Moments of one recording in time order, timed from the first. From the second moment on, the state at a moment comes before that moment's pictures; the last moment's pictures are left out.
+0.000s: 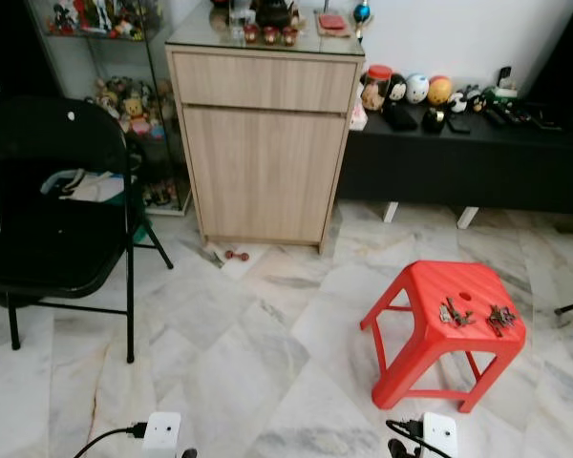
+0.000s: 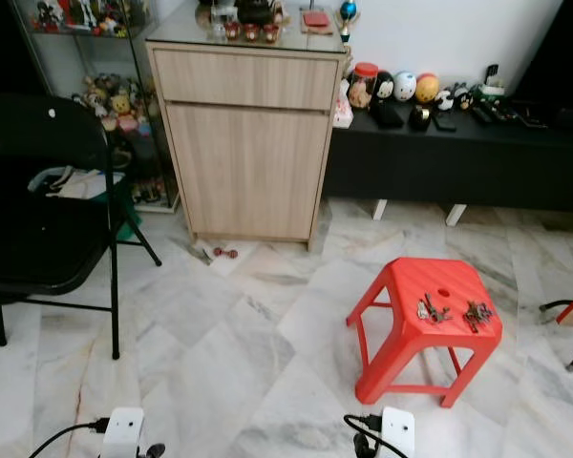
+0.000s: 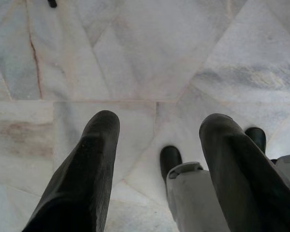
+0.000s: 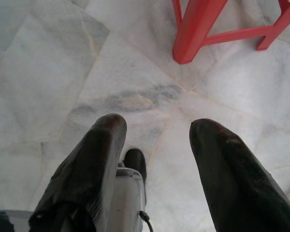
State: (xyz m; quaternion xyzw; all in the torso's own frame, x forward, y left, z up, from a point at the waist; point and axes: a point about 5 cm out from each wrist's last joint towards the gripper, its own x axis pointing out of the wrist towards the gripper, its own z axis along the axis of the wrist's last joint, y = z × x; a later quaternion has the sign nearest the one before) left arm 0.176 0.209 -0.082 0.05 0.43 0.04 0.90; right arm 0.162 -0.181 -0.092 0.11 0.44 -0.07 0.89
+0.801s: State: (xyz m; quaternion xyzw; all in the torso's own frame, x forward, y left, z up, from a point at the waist) left arm 0.175 0.212 -0.082 0.05 0.43 0.04 0.90; right arm 0.168 -0.177 -0.089 0.12 0.42 -0.07 0.89
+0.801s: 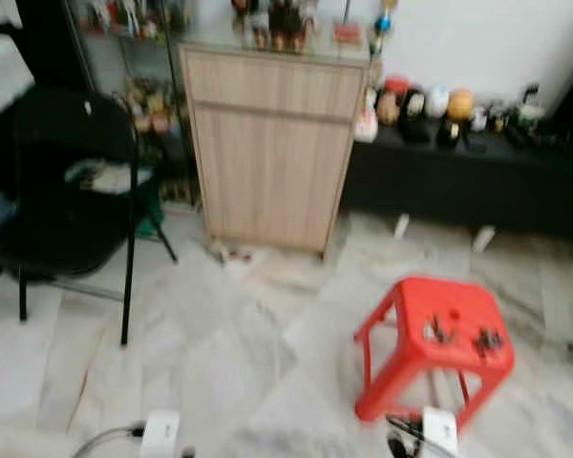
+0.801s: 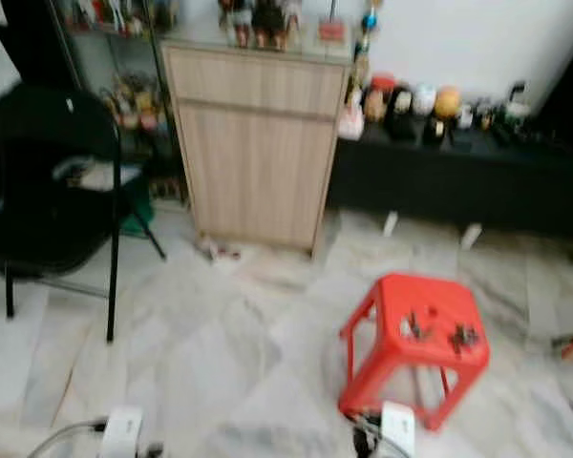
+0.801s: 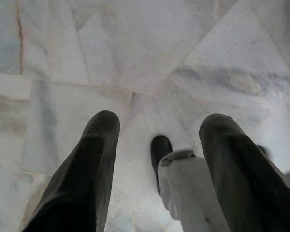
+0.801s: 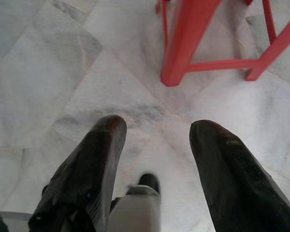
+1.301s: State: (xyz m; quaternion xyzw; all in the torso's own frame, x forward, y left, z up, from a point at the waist) left arm 0.177 0.200 -0.083 0.04 0.43 0.03 0.90; right arm 0.165 -0.186 -0.090 0.12 0.42 -0.08 0.90
